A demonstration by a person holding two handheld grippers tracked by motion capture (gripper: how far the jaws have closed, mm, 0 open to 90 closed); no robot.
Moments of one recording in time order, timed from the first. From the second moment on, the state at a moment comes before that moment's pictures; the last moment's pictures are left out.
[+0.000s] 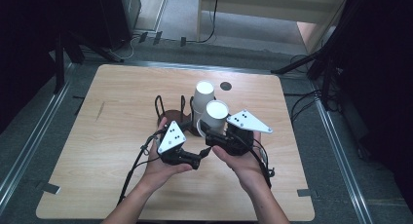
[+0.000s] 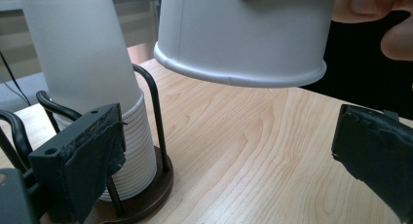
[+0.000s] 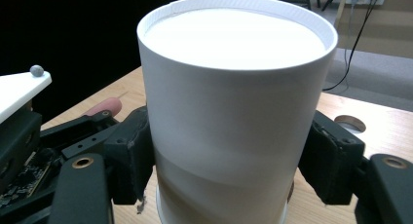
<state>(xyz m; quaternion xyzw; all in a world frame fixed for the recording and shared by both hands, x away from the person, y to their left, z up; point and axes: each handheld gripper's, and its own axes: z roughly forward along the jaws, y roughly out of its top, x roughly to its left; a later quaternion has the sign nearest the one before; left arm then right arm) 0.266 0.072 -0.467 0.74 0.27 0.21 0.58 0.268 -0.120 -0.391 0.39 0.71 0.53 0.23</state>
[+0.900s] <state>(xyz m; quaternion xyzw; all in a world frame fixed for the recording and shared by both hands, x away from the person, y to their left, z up) 0.260 0.072 -0.467 0.73 0.24 0.18 0.61 0.260 -0.129 -0.397 0.40 0.72 0.54 0.21</state>
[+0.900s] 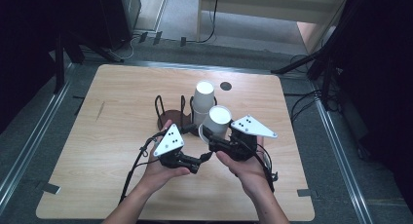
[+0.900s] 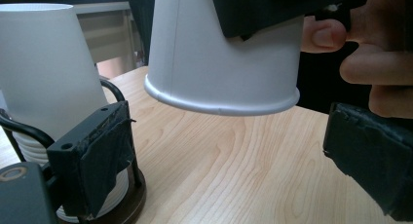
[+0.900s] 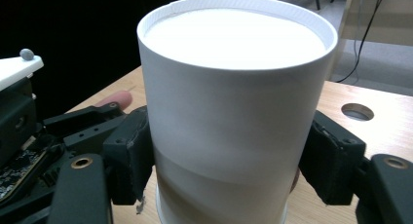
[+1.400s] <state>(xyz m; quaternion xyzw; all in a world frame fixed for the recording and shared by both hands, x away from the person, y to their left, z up) 0.259 0.067 -0.467 0.73 0.24 0.19 0.61 0.255 -0.117 -0.405 0.40 0.73 0.52 0.20</state>
